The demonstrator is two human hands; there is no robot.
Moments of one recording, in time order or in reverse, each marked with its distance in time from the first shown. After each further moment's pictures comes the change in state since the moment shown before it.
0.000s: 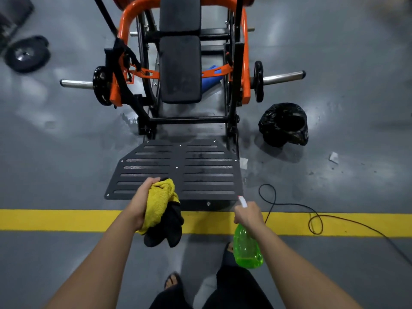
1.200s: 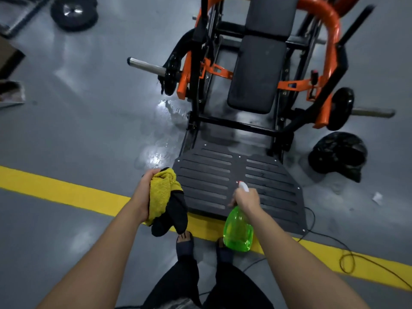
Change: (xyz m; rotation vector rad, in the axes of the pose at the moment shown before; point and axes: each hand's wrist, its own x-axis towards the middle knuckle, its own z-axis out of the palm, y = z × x) left_hand 0.042 0.122 -0.283 -0.297 0.072 0.002; right_hand -0.022 -0.284 0.219 0.219 -0.038 0.022
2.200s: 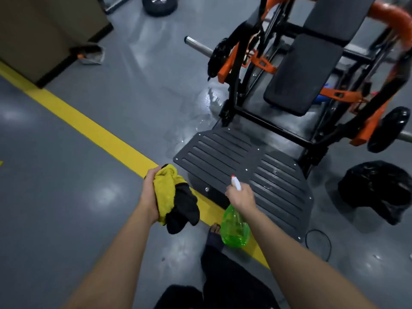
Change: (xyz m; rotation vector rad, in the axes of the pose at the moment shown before) left_hand -0.089 -0.182 0.050 -0.393 0.300 0.180; right_hand -0.026 0.086 -0.055 -0.430 -0.218 -0.376
